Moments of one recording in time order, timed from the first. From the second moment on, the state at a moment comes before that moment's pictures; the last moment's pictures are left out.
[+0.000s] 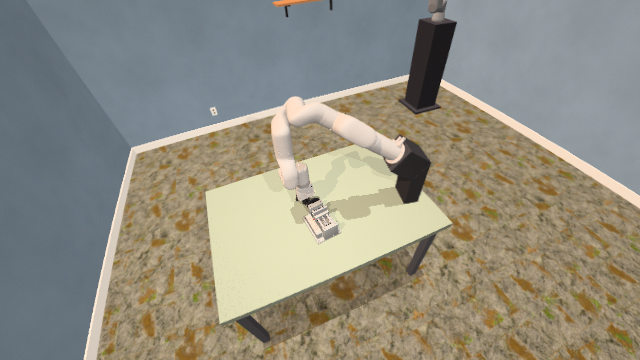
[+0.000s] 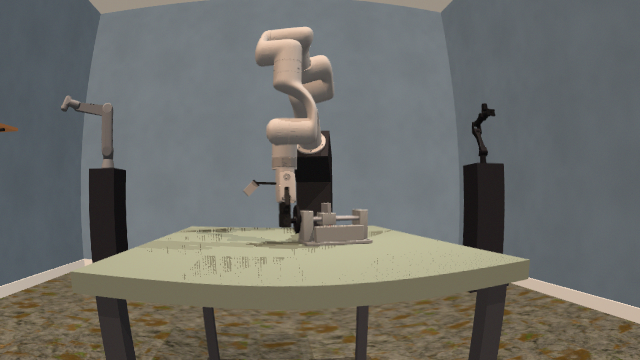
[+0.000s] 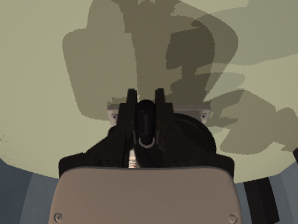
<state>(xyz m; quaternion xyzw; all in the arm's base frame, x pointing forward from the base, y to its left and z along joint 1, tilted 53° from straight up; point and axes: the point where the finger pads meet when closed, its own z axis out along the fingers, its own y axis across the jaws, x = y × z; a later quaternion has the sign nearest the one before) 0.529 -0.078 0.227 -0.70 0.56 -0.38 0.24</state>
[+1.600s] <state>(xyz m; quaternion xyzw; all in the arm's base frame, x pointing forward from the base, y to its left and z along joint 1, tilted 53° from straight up) 0.538 -0.085 0.200 -0.70 0.56 -0.38 0.24</state>
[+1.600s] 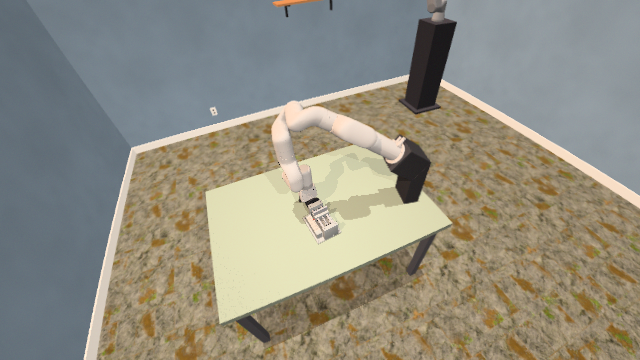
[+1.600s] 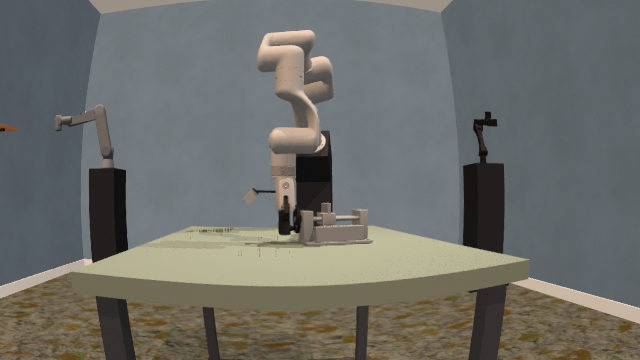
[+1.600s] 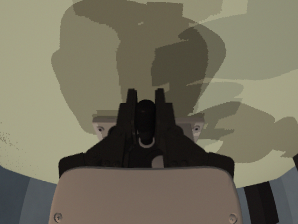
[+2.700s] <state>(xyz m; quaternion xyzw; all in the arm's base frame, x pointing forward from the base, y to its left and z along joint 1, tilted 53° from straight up) 0.537 -0.085 0.199 -0.70 0.56 -0.38 0.24</state>
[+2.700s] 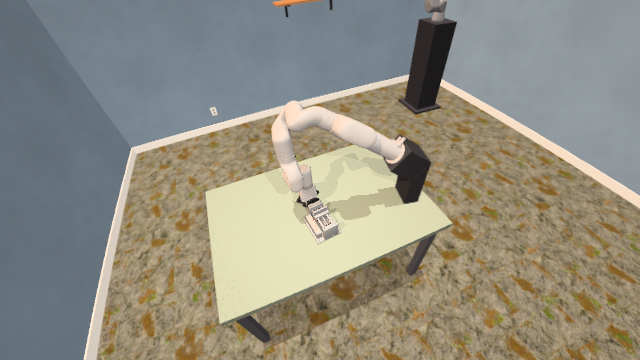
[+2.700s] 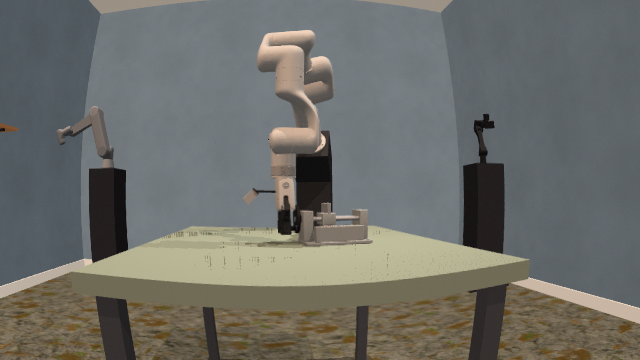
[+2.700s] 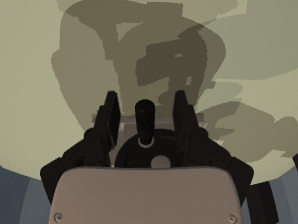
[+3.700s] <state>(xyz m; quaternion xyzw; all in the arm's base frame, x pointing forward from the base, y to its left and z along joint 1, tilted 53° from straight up) 0.523 -0.083 0.210 -0.70 0.56 -0.38 0.24</state>
